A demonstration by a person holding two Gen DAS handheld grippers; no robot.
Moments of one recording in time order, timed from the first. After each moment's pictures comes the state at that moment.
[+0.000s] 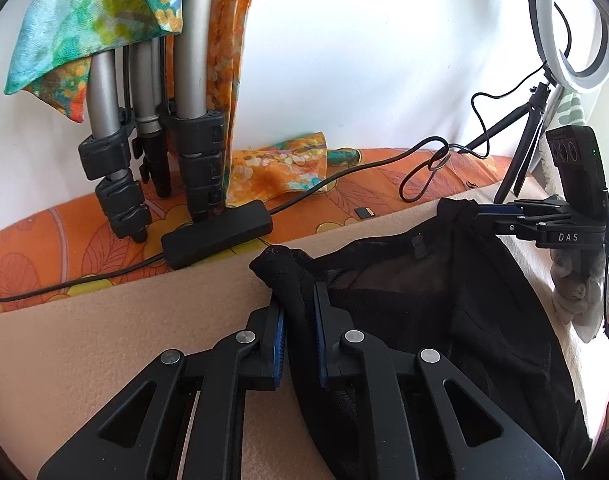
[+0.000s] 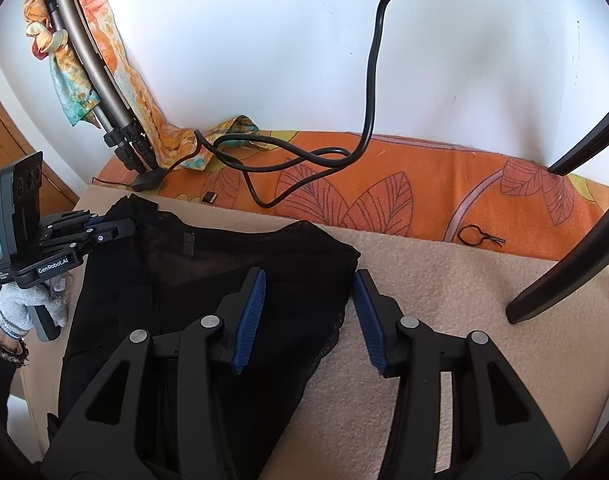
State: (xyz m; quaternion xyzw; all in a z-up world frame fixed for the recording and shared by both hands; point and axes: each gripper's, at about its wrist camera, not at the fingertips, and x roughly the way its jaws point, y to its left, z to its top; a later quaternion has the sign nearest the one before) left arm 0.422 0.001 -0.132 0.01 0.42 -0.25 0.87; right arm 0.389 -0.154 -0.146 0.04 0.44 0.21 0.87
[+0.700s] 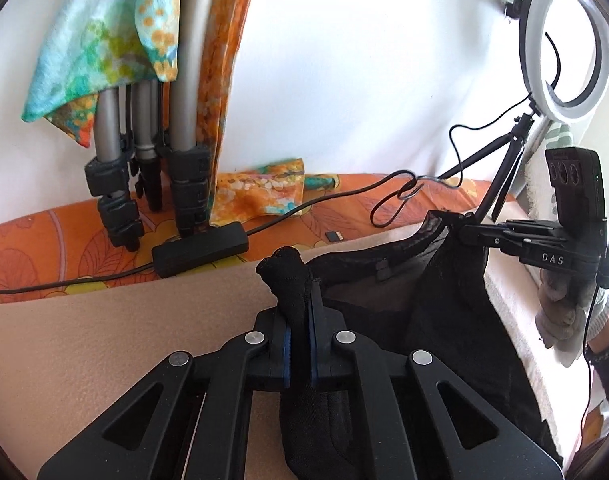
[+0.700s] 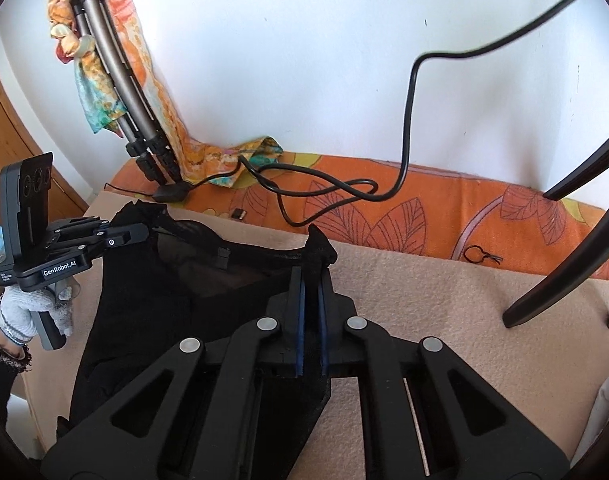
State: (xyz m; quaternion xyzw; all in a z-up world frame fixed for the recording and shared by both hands) left arm 0.410 0.000 -0.103 -0.04 0.41 -0.27 0.87; right arm 0.369 -0.142 -0.119 0.03 0.41 0.22 0.89
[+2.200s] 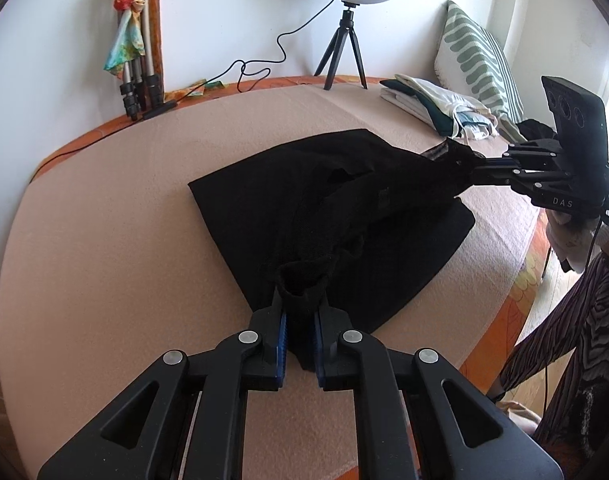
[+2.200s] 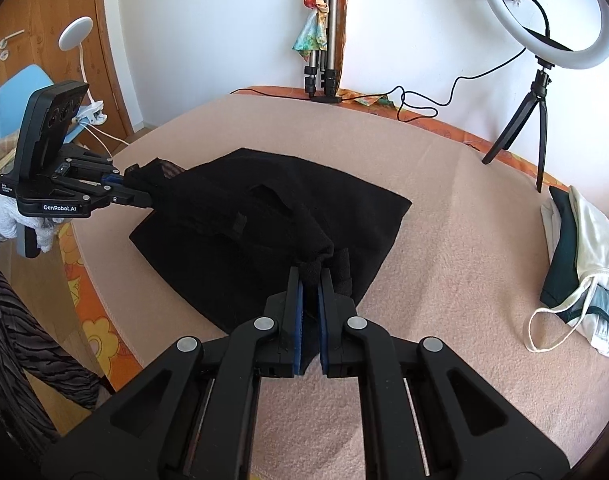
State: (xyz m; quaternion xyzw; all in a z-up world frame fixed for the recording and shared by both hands) left arm 0.073 0.013 -0.099 0.09 0.41 -0.29 0.86; right arm -0.005 -0.121 -0.111 -0.10 0.35 0.26 0.90
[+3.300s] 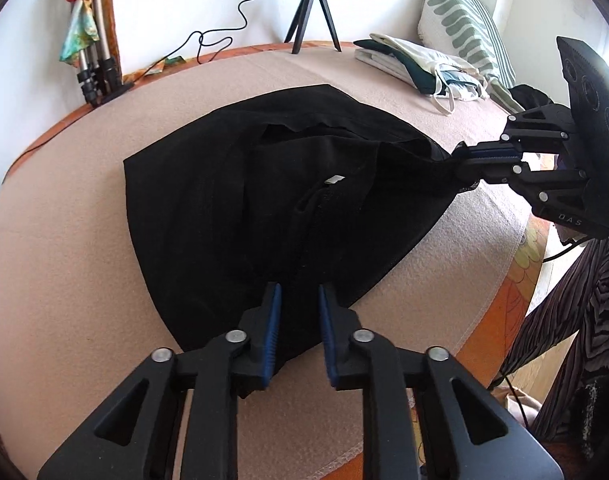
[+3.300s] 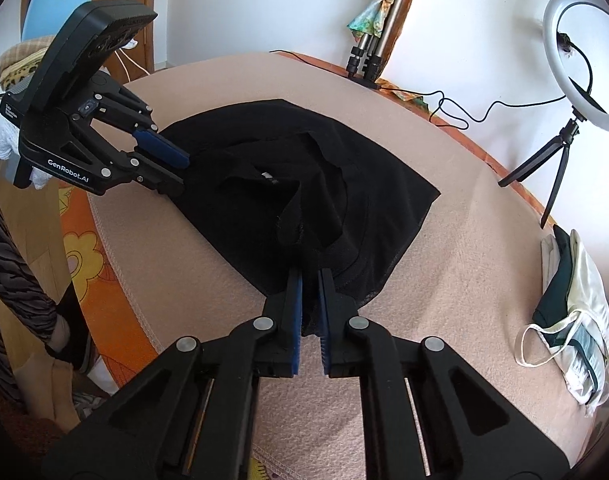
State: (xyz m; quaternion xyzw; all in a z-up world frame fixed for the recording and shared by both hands) left arm 0.065 -0.034 -0.128 0.11 0.44 -0.31 0.84; right arm -0.037 -0.094 -0.135 -0.24 0.33 0.27 0.87
